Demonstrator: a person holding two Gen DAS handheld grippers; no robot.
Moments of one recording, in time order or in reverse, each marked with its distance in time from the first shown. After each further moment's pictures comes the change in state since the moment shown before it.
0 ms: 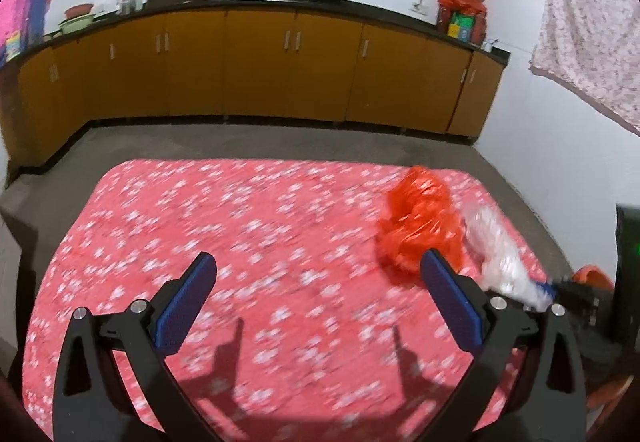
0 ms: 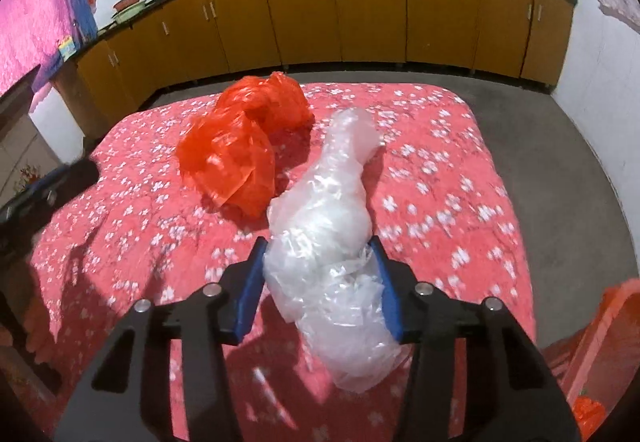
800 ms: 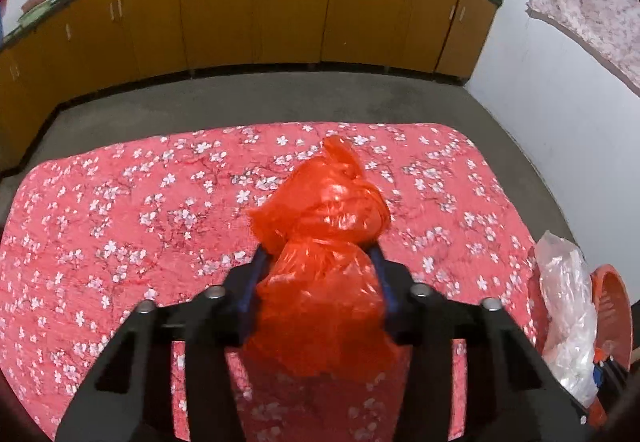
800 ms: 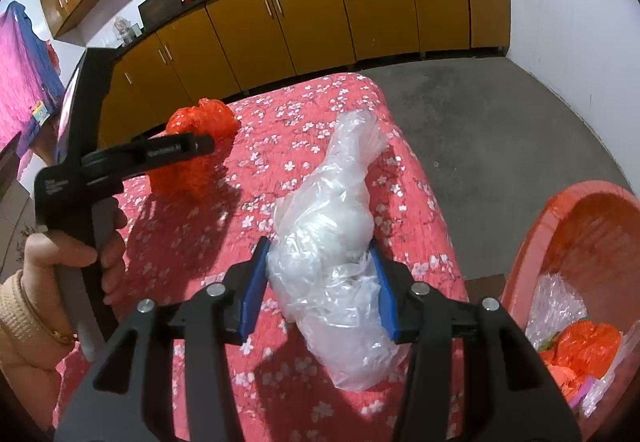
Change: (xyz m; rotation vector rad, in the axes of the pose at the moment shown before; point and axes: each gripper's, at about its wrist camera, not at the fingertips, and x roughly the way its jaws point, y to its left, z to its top) left arm 0.104 -0.074 0.017 0.071 0.226 -0.024; right arm -0.045 -0.052 -0.039 0.203 -0.055 -0.029
